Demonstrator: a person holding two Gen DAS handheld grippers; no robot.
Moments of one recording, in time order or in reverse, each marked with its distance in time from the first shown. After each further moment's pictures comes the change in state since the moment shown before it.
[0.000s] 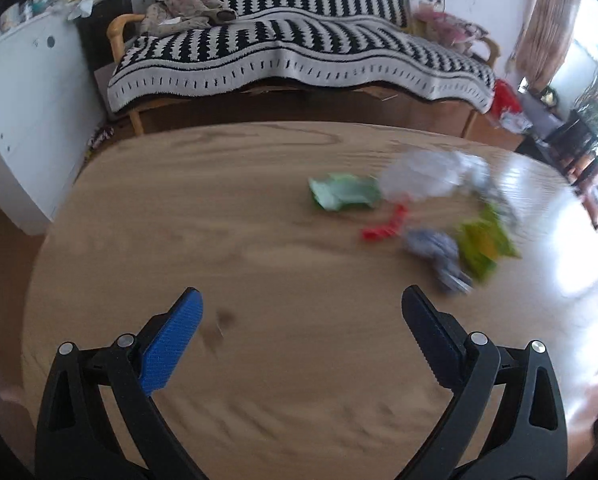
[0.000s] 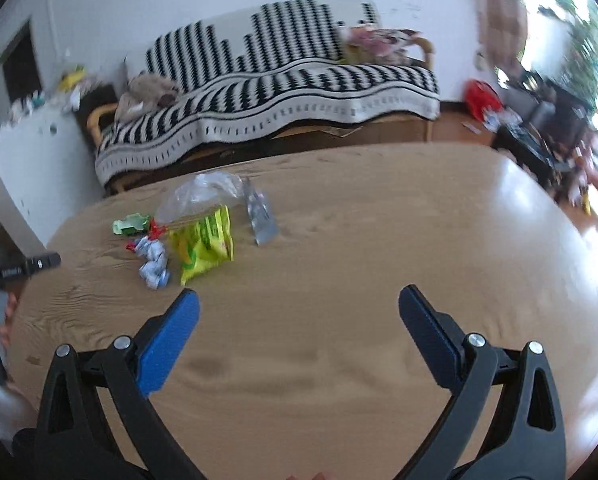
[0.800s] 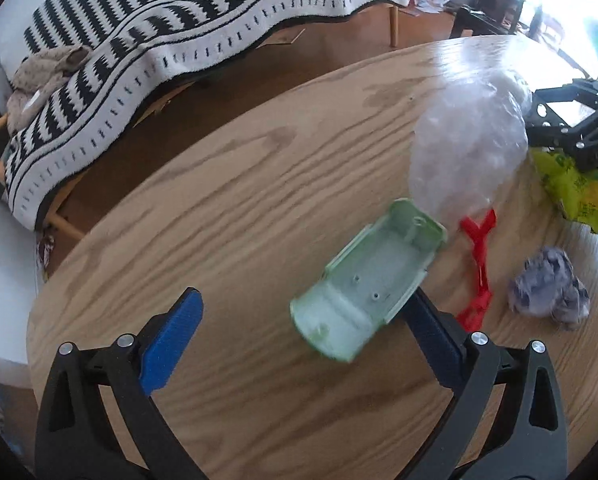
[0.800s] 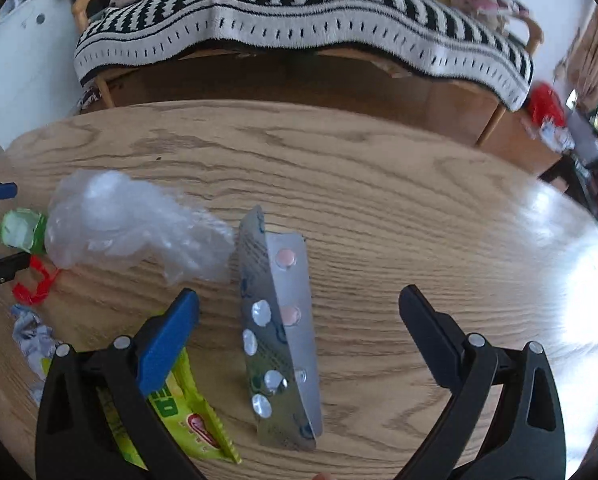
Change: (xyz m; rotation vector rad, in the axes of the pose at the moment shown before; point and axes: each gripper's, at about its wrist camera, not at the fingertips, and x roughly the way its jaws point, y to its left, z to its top) left arm 0.149 -0.025 0.083 0.527 0.135 -0.094; right arm 0.265 0.054 0.090 -0.174 0.361 0.016
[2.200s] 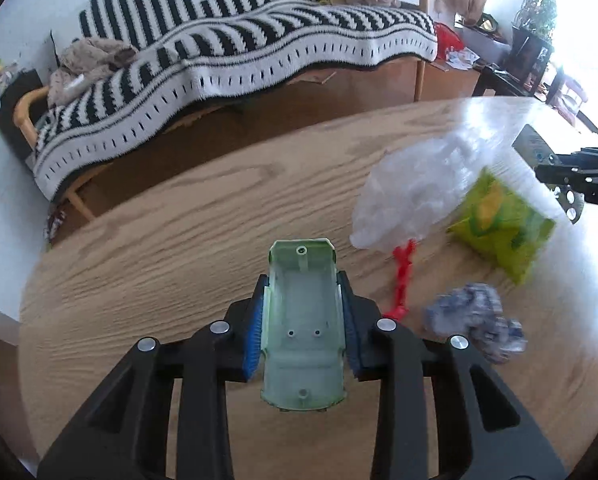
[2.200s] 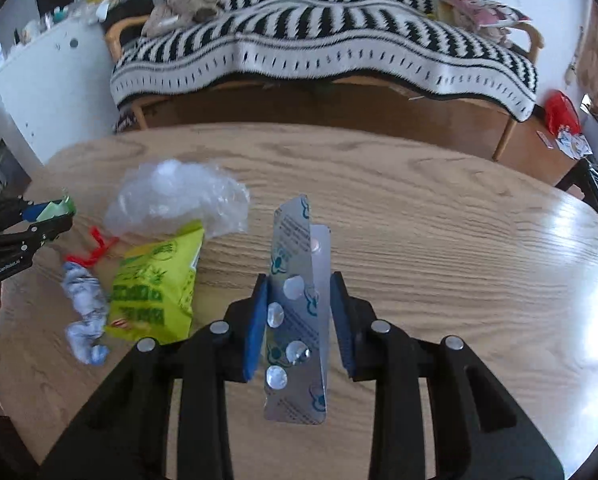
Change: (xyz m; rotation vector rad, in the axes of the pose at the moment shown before) left arm -0.073 -0.035 -0.019 -0.180 -0.154 0.055; right arm -0.102 -0.036 -0.052 -0.009 -0.165 0.097
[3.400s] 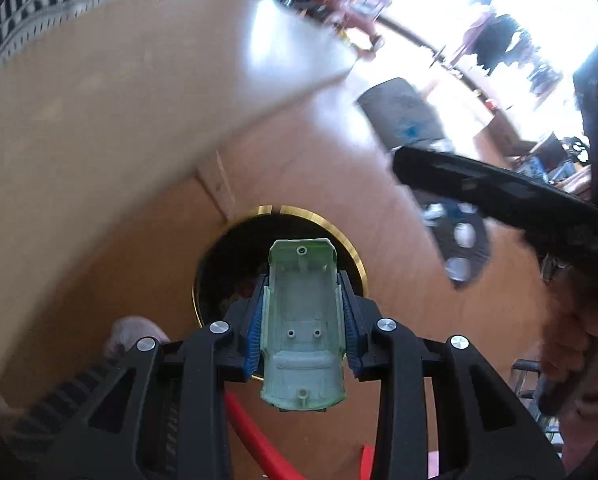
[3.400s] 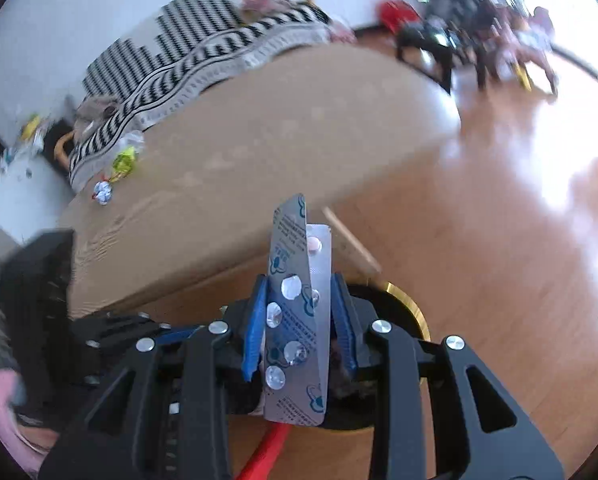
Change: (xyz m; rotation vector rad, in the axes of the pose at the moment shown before) left arm -0.120 -0.508 -0.196 0.239 0.217 -0.599; right arm -0.306 -0.130 -0.446 0.611 -0.087 -0.063
